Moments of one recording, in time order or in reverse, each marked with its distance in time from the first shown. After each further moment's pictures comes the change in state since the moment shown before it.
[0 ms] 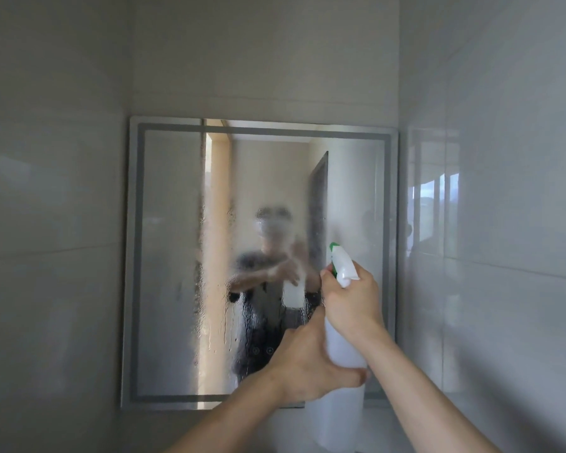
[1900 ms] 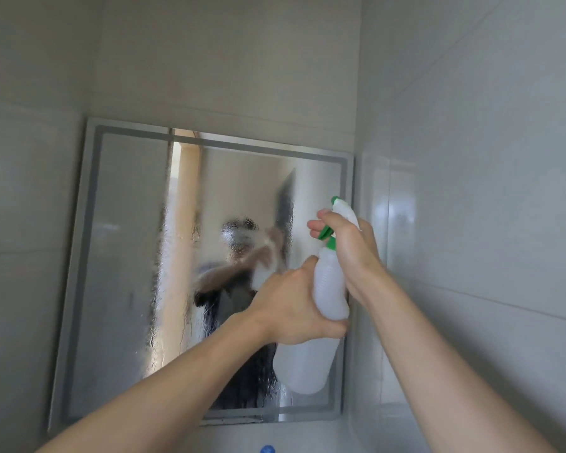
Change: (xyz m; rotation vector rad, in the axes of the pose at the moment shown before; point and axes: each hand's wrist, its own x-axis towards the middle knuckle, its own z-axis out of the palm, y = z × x) left_hand 0.040 0.103 -0.033 0.276 0.115 0.234; right_hand 0.055 -0.084 -0.076 0.278 -0.069 0.017
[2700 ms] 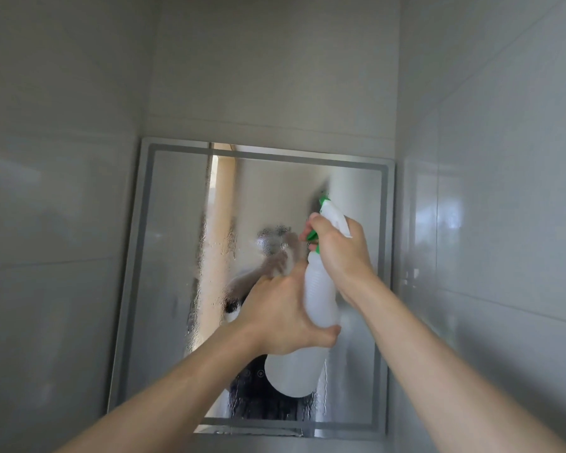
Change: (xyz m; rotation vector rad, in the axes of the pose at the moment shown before) left_hand -0.035 -0.041 -0.046 0.149 0.137 -0.059; right_hand -0.004 0.003 0.073 -0.080 -0.092 -0.082
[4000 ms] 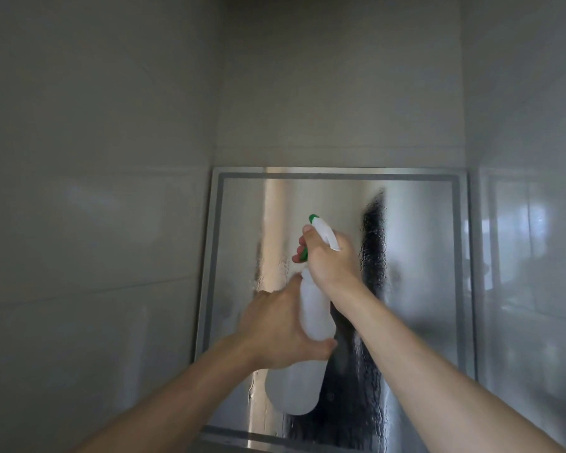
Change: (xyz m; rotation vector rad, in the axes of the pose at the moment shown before) left_hand -0.038 -0.081 -0.061 0.143 0.046 -0.147; right_hand -0.001 -0.004 0.123 0.186 -0.099 -0.036
